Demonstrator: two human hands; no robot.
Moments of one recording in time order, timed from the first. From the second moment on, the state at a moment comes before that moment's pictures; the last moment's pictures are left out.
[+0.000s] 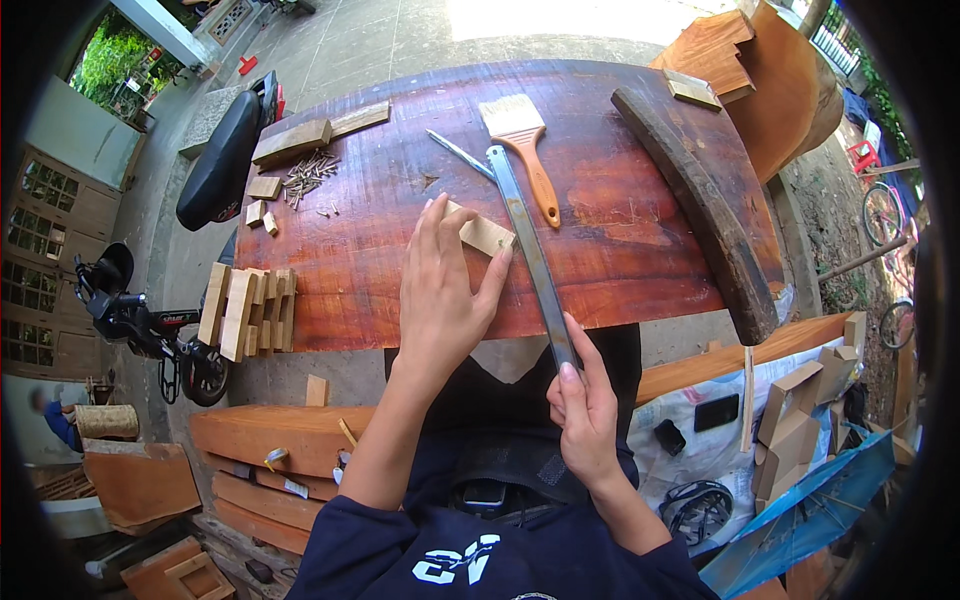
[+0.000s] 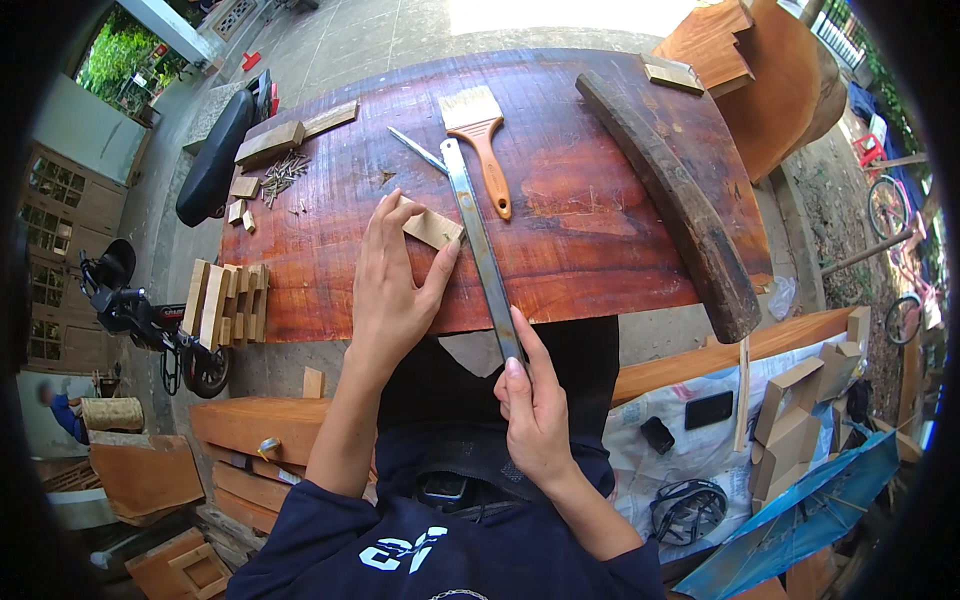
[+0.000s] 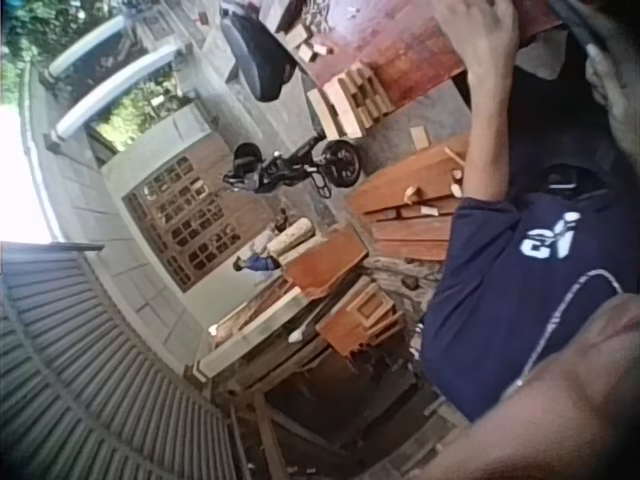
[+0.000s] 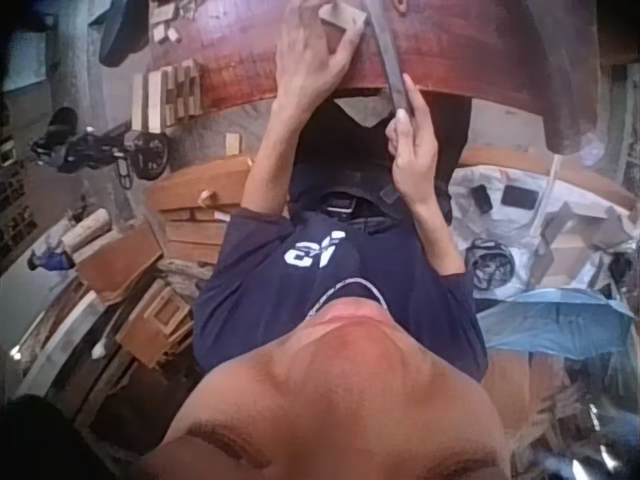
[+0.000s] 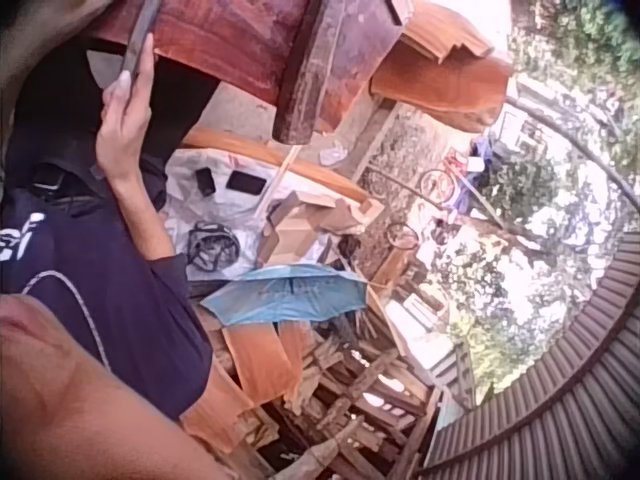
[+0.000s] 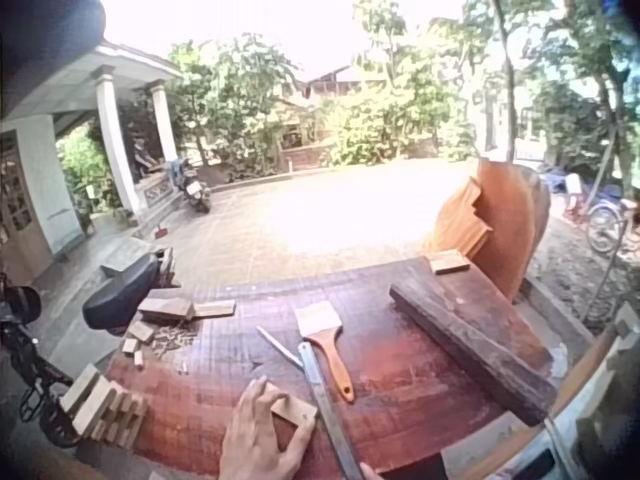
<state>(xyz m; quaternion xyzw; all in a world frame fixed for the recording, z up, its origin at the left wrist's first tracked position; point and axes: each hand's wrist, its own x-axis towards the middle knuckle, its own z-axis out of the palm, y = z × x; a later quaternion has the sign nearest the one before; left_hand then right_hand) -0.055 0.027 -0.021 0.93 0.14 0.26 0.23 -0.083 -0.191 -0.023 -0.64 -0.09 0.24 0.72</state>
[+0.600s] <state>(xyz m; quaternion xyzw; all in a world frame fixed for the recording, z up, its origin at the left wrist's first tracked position) -0.057 0.027 -0.017 0.93 0.13 0.26 0.24 -0.077 -0.185 -0.019 -0.61 -0.06 0.28 0.74</state>
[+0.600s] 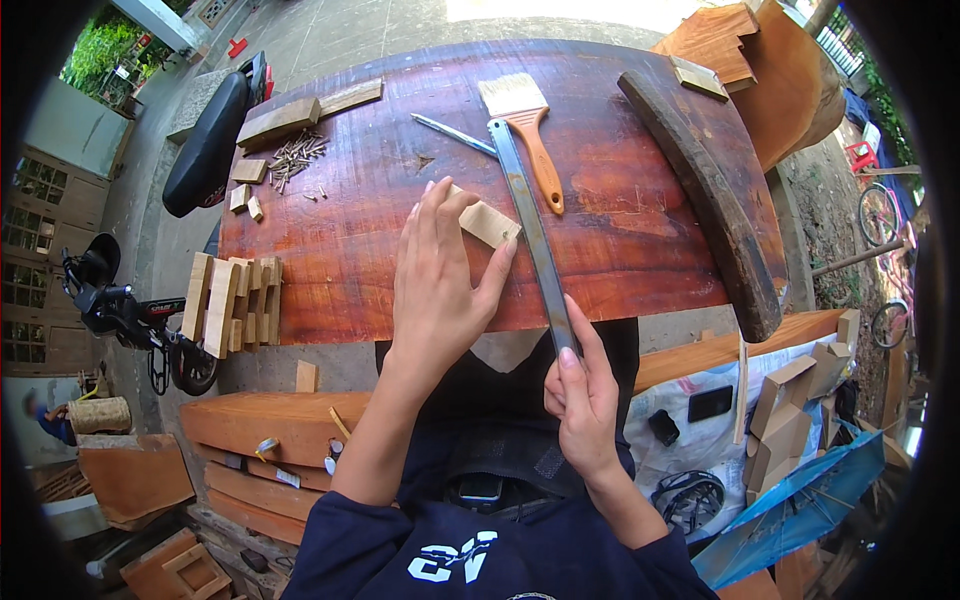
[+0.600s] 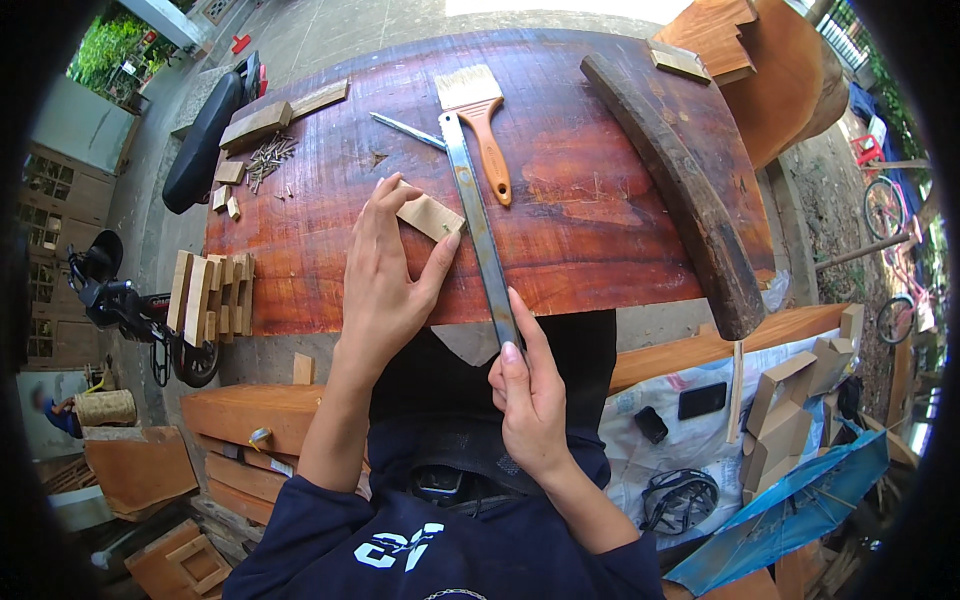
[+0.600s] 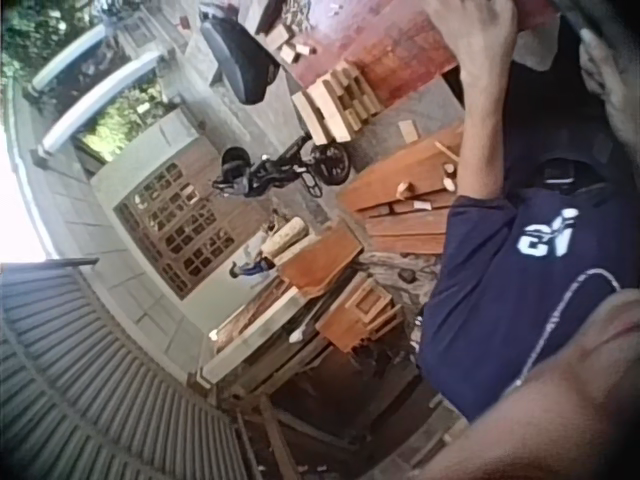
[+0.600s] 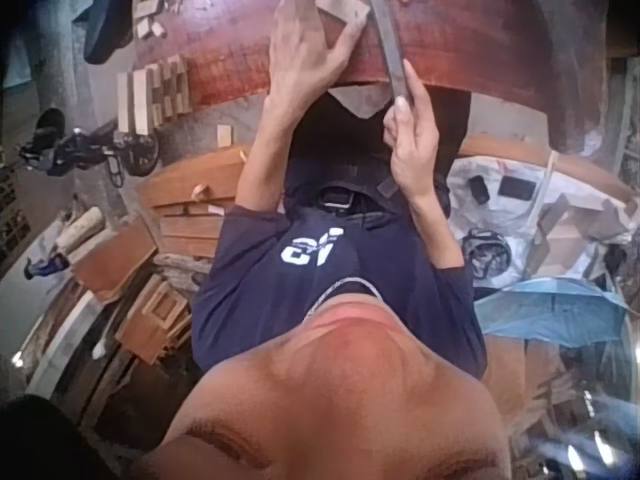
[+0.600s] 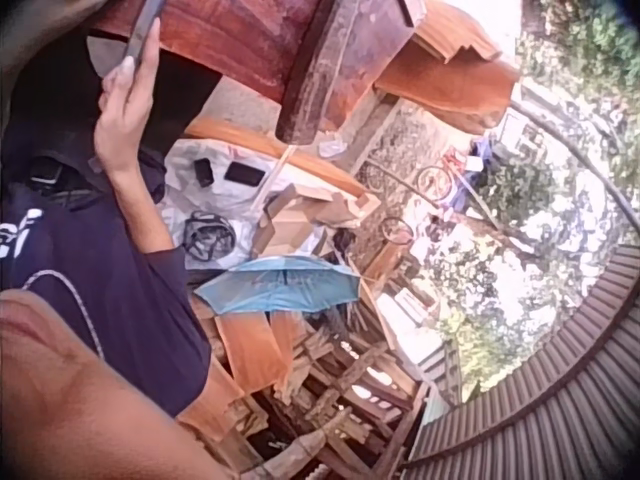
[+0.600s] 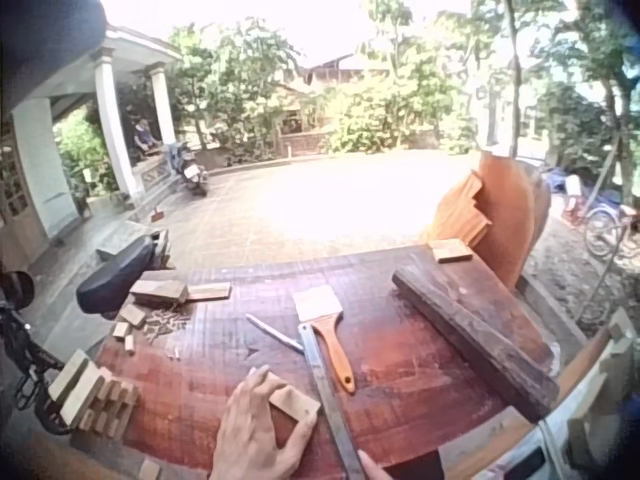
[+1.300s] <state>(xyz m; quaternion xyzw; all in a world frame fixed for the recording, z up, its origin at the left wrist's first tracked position) -0.055 0.029 -0.021 0.93 0.12 0.26 0.24 -0.069 -0.153 -0.022 -0.57 -0.07 0.28 0.77</state>
